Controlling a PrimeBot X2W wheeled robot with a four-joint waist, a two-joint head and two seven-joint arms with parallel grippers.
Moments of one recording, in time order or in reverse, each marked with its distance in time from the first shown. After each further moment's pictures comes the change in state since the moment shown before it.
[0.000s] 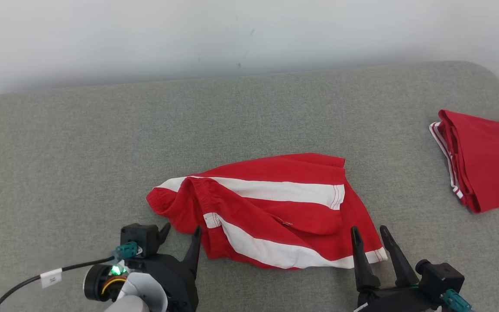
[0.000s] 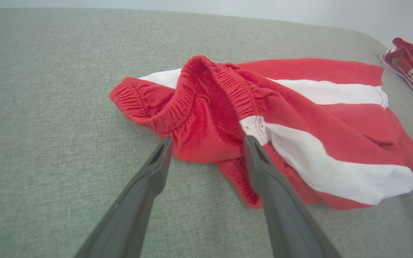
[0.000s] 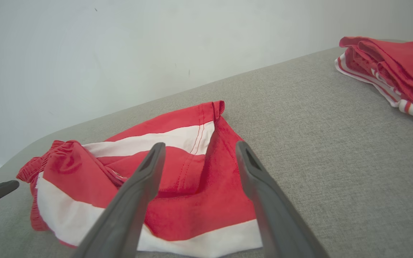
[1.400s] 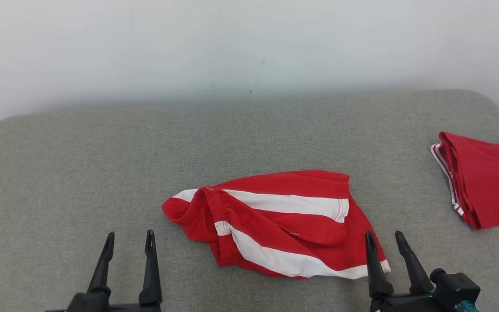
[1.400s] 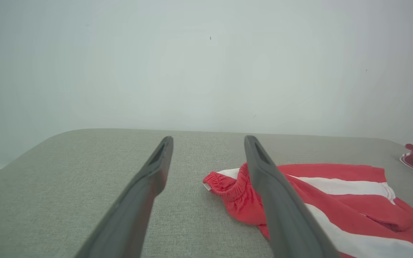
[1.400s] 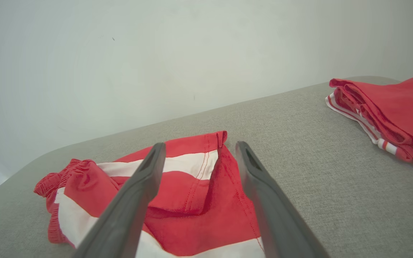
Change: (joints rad) left arm 0.414 -0.132 0.447 -0.339 0.458 0.012 -0.221; right arm 0.055 0.000 -0.047 -0.058 -0.035 0.000 -0.005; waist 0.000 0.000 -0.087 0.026
